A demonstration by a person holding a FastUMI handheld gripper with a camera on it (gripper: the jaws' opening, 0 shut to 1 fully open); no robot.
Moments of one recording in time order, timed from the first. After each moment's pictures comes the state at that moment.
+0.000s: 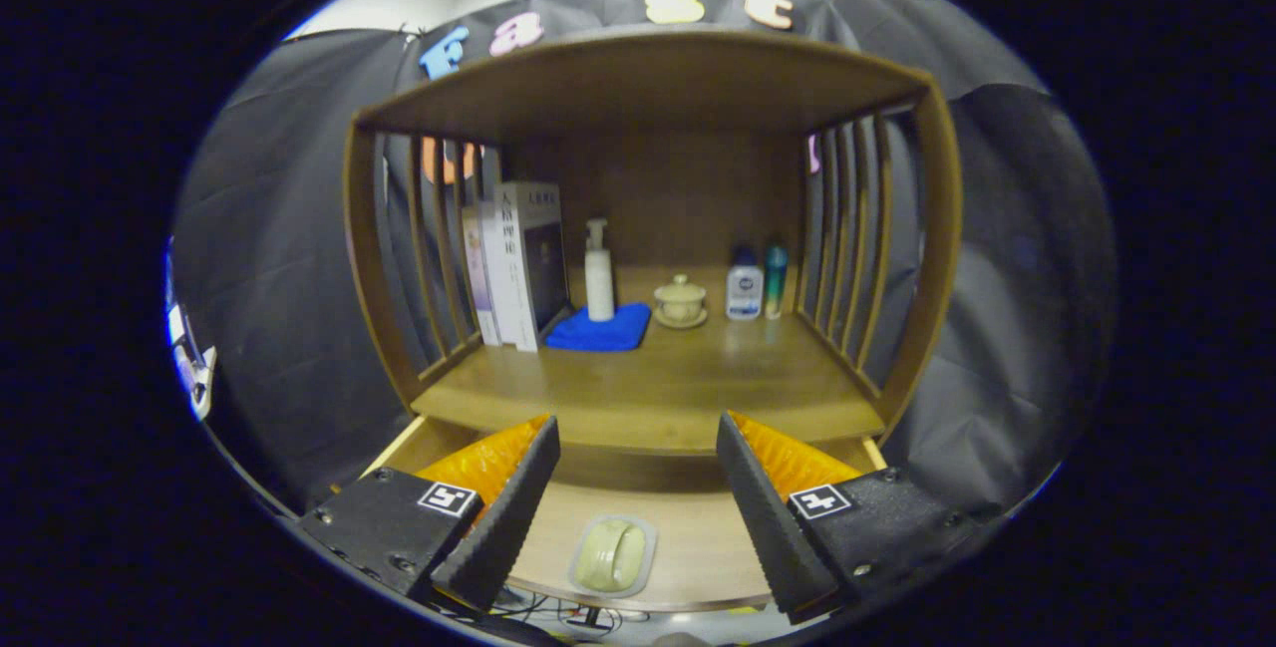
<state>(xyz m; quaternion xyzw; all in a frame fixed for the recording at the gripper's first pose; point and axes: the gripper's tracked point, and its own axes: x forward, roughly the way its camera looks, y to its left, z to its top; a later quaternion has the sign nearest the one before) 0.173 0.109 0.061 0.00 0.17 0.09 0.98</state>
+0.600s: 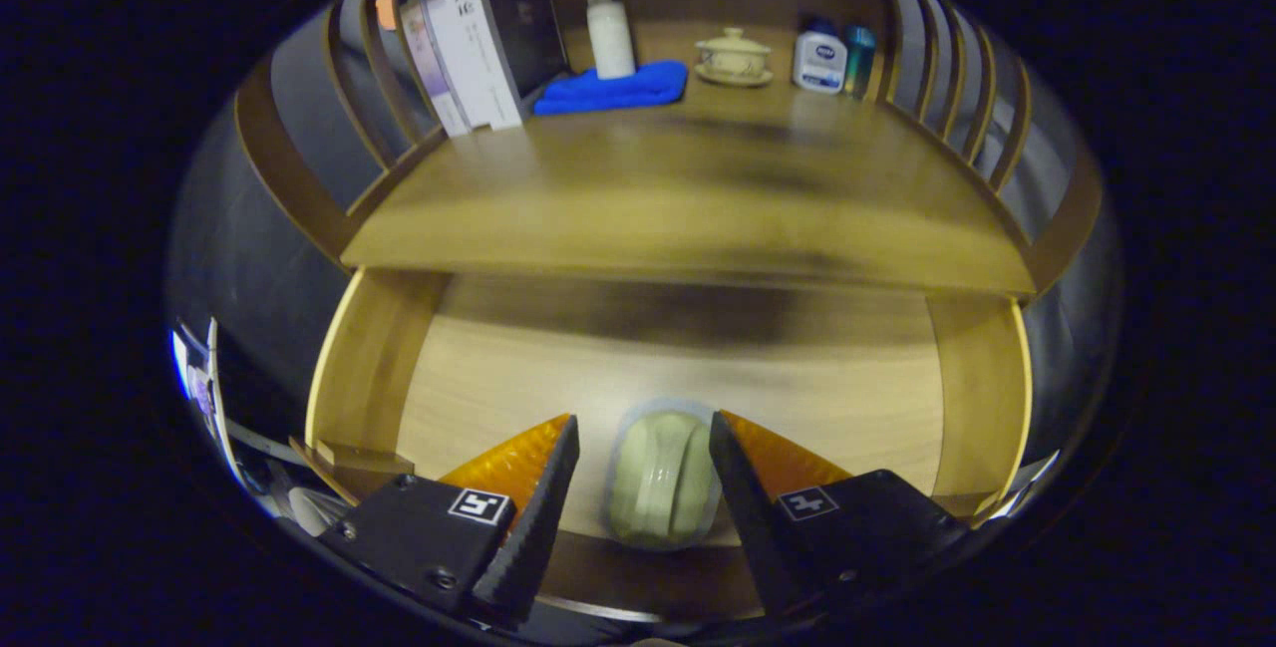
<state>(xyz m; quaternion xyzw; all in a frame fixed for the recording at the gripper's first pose) 0.185 0.151 -0.089 -0.01 0.47 0.09 0.88</state>
